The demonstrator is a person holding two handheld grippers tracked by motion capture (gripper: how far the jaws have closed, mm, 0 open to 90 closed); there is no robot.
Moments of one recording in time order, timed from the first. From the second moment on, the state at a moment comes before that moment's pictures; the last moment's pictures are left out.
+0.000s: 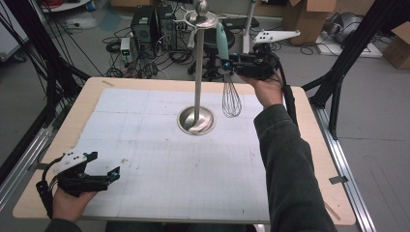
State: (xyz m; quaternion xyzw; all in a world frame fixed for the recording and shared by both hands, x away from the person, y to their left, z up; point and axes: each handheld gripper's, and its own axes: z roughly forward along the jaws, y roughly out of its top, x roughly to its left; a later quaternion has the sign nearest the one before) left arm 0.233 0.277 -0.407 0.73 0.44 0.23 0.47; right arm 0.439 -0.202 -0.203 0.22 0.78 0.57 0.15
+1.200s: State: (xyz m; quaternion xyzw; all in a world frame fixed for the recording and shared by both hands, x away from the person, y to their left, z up) left arm 0.231 0.277 -0.406 0.73 0.44 0.23 0.47; right arm 0.424 -0.214 -0.206 0.22 0.77 0.59 0.12
